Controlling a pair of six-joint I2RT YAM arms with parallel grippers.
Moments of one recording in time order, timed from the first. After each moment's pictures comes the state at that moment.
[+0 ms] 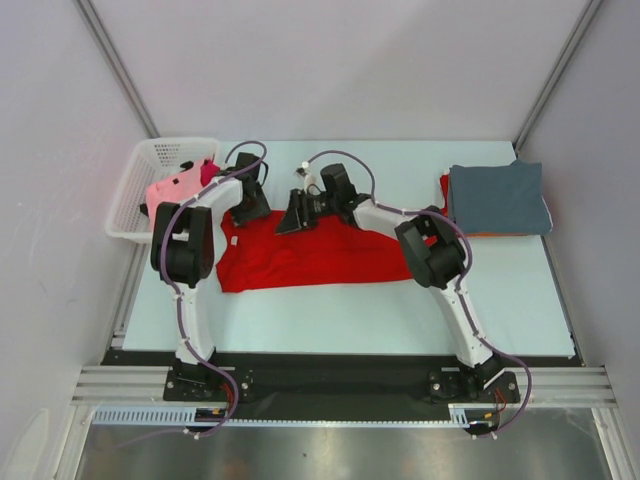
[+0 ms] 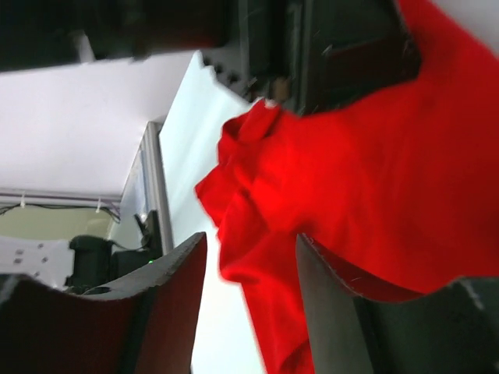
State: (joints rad) left arm -0.18 2.11 1.57 -0.62 -0.20 -0.56; right arm 0.63 2.36 1.74 0.13 -0.89 0.62
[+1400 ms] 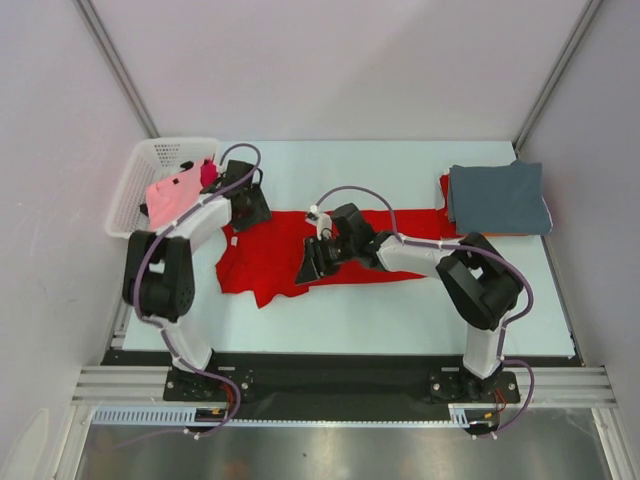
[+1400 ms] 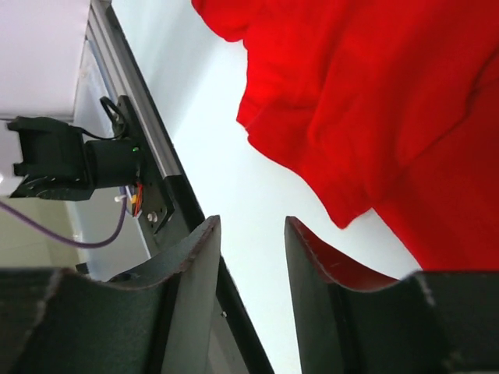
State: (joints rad) left arm -0.21 1.83 1.31 -0.51 -0.11 -0.55; right arm 0.76 1.86 1.12 0.06 -0.68 0.52
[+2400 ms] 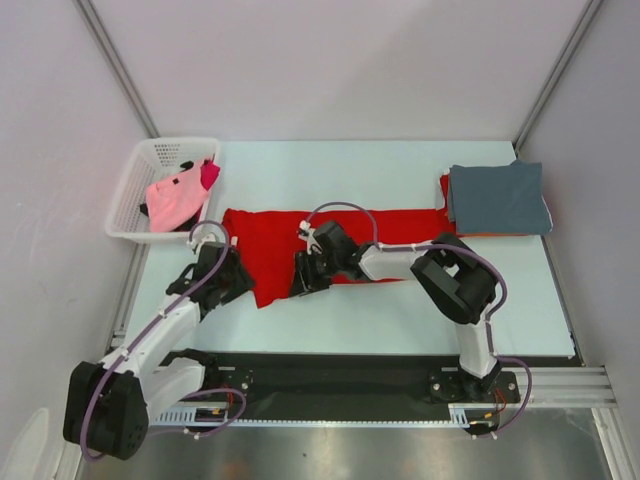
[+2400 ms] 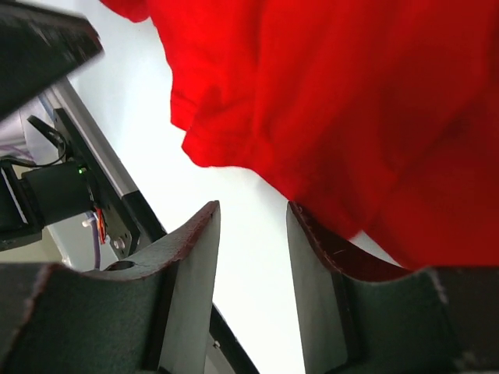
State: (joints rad) left arm -0.25 0.99 0.50 -0.43 -0.11 -0.75; right arm 0.86 2.00 1.16 0.07 -0.48 0.64
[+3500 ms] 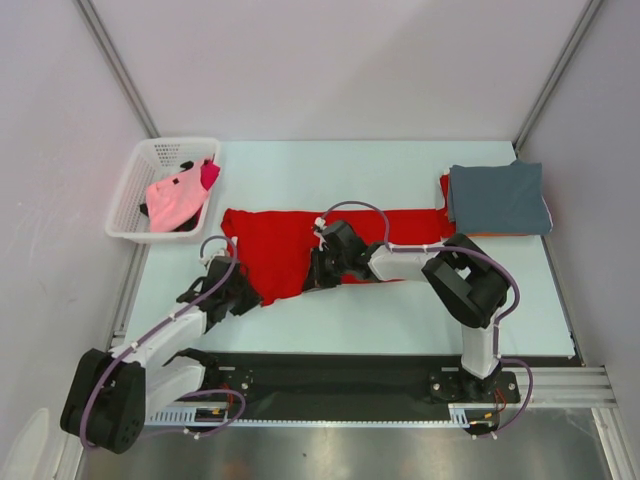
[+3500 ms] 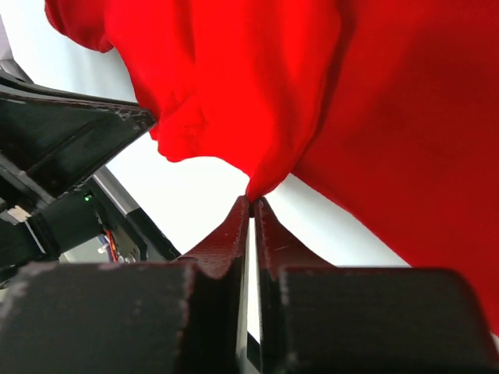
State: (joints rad) left arm -0.33 1.01 0.35 -0.27 -0.01 -0.87; right arm 0.83 1.92 1.09 0.04 -0.38 0.75
